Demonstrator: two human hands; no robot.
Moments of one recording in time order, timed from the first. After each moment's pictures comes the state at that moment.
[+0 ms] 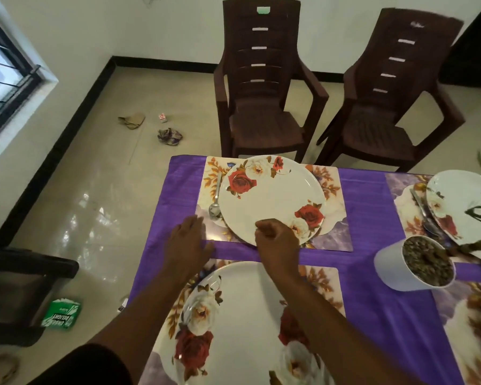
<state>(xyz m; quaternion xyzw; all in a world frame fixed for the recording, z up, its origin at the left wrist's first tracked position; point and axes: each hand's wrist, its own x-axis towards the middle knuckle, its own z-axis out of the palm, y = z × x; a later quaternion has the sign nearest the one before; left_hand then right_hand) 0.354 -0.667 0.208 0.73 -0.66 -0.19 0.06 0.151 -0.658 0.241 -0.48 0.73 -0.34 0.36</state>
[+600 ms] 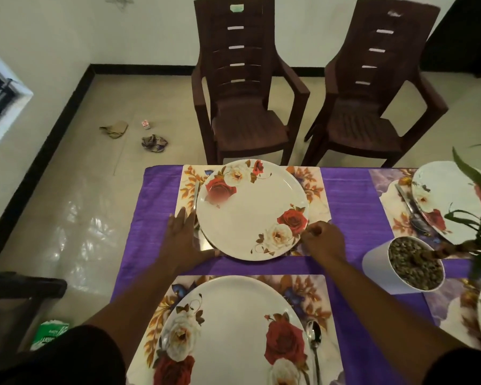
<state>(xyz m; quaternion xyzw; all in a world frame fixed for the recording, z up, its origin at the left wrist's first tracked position) 0.319 -0.724 0.186 0.66 -0.71 -0.25 0.01 -0.027 -0.704 0.193 -0.45 0.81 -0.22 0.29</state>
